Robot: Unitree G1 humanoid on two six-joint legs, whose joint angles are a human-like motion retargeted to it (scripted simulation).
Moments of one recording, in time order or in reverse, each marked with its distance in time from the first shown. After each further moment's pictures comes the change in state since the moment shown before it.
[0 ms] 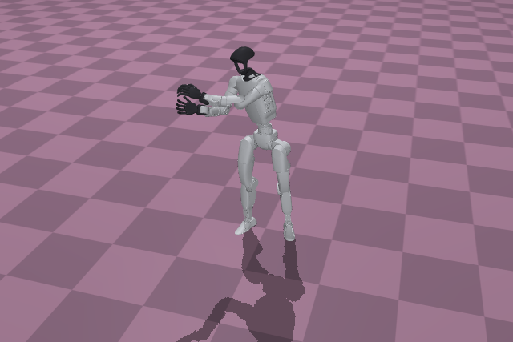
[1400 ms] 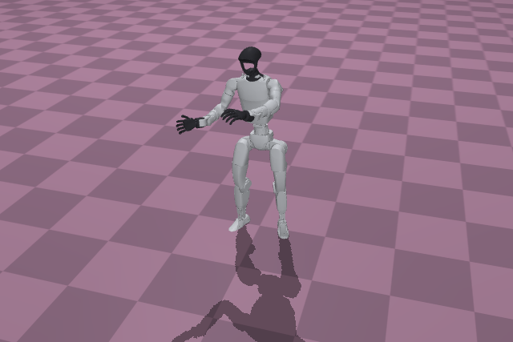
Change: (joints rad) left arm 0.278 0.364 0.075 0.098 0.095 -0.018 -0.059; right arm 0.358 -0.166 -0.235 0.137 0.040 0.041 0.187; waist 0.196 -0.090 -0.052; left_leg 0.010 -0.034 -0.184 0.017 -0.024 0.019; right_leg 0.086 -0.084 -0.165 0.078 -0.078 -0.022
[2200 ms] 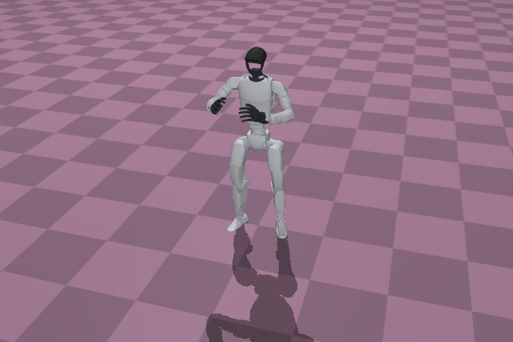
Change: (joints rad) left arm 0.483 0.043 0.235 -0.665 -0.306 -0.120 -0.148; right arm -0.105 -0.251 0.381 -0.527 -0.509 0.104 0.129; waist 0.119 -0.108 -0.054; left_leg -0.019 0.004 -0.038 -0.011 0.010 -0.007; right_leg 0.012 0.005 -0.040 -0.020 -0.009 0.010
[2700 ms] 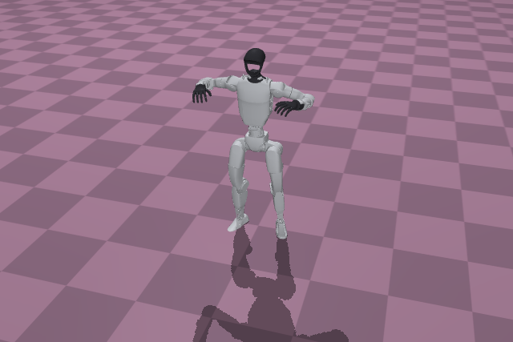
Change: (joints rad) left arm 1.162 0.564 1.059 -0.562 0.171 -0.062 -0.260; right arm 1.112 -0.587 -1.092 -0.382 0.024 -0.036 0.450; waist 0.026 -0.004 -0.035; left_leg -0.002 0.017 0.010 0.014 -0.005 -0.027; right_leg 0.010 0.017 -0.002 -0.017 -0.010 0.012
